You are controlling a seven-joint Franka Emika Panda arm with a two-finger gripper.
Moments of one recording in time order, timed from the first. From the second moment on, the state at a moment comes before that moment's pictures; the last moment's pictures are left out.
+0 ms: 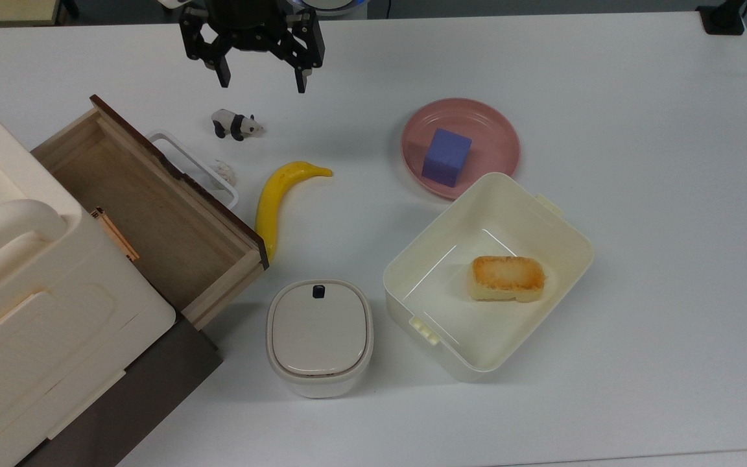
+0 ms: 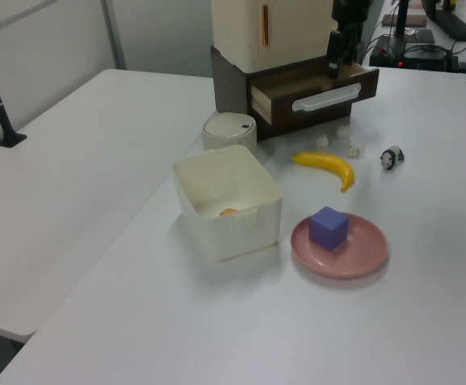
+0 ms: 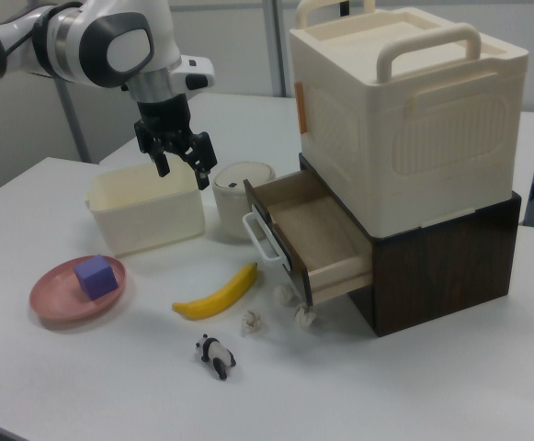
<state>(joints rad) -0.05 0.07 -0.02 -1.64 0.03 1.80 0.02</state>
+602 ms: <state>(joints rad) -0.07 0.07 -0.02 -1.62 0.03 1.77 0.02</state>
